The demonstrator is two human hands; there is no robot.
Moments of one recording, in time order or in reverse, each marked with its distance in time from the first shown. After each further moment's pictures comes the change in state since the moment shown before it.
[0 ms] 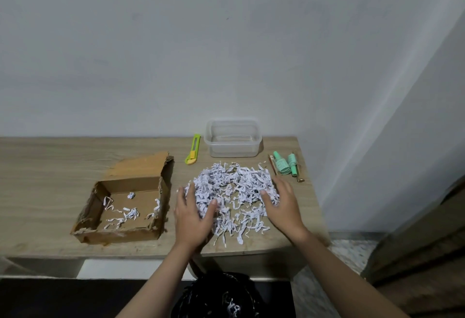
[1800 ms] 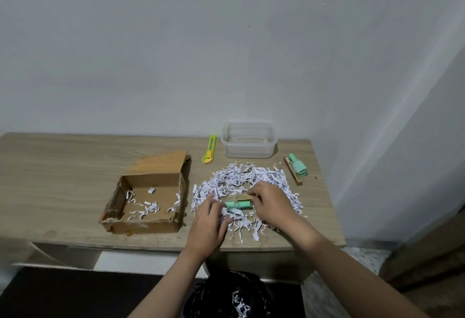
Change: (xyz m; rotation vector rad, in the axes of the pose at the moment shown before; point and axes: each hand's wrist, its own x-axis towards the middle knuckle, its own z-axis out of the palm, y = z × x) left_hand -0.015 -0.028 -0.012 0.202 -0.050 0.458; right_hand 0.001 -0.076 0.022 -0.371 -0.305 -0.253
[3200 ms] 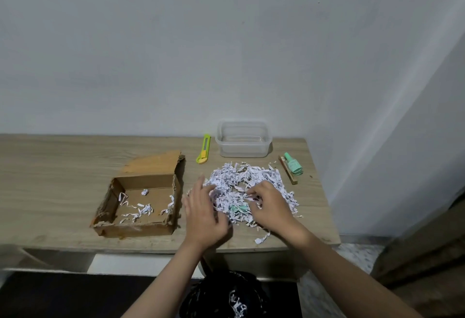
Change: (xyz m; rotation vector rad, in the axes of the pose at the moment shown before) left_hand 0.021 0.031 -0.016 -0.104 0.173 -0.115; right_hand -0.008 0.021 0.014 0.161 0.087 0.047
